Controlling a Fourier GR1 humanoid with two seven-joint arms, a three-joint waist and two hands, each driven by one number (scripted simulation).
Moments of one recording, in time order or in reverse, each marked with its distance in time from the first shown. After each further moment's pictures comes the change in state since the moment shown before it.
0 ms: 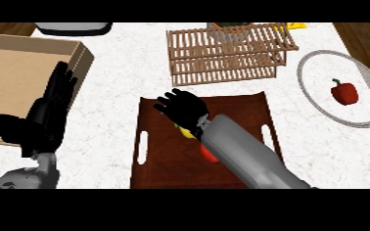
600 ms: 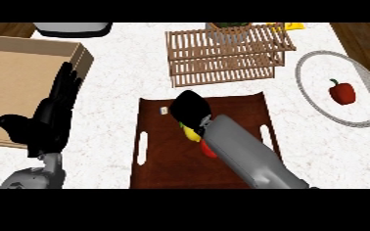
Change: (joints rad) left arm -0.001 -0.040 -0.003 -0.006 -0.045 0.004 0.014; right arm -0.004 0.004 0.015 0.088 0.019 -0.107 0.040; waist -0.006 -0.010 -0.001
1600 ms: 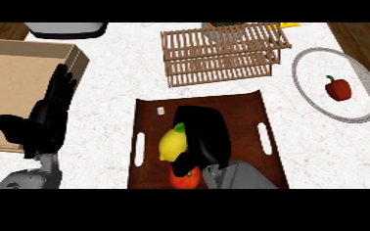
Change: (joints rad) left arm 0.009 -0.002 0.034 0.018 0.002 -0.013 -0.012; right arm 0.357 -0.001 -0.045 -0.792 -0.226 -0.180 0.902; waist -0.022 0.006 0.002
